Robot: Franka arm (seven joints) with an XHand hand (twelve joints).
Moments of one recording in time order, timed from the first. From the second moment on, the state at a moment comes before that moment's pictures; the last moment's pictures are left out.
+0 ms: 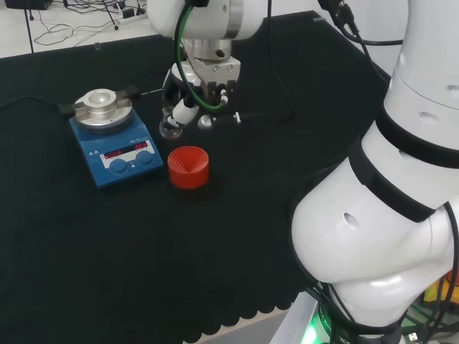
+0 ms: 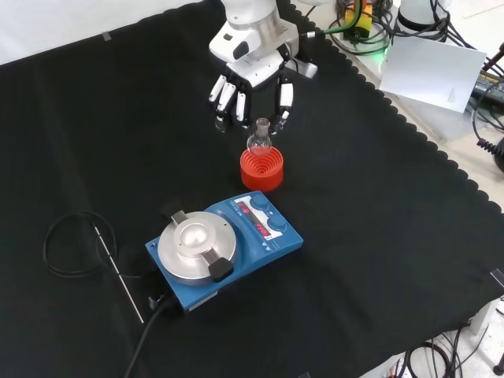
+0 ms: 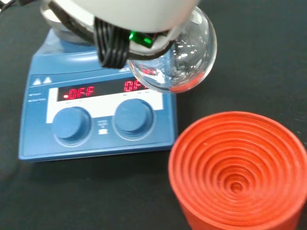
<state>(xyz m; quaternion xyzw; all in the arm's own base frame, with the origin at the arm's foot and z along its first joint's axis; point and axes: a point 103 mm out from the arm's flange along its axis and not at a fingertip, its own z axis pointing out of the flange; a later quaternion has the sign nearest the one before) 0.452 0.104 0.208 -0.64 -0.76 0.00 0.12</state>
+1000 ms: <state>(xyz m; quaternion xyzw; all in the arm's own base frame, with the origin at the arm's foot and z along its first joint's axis) 0.573 0.136 0.273 -0.62 -0.78 0.00 0.09</state>
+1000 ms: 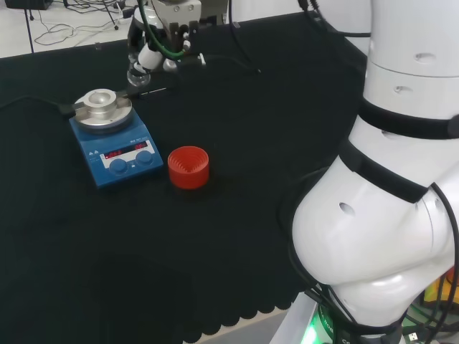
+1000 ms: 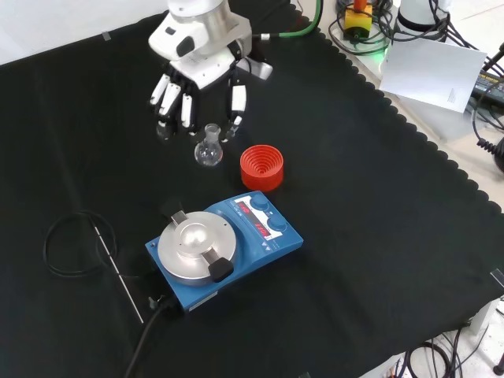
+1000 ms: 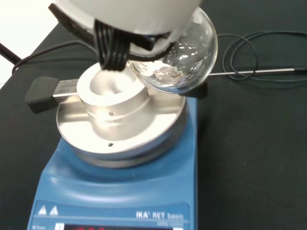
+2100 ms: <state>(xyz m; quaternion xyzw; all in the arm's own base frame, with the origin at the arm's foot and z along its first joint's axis) 0.607 0.185 0.245 -0.59 -0.80 0.04 0.09</state>
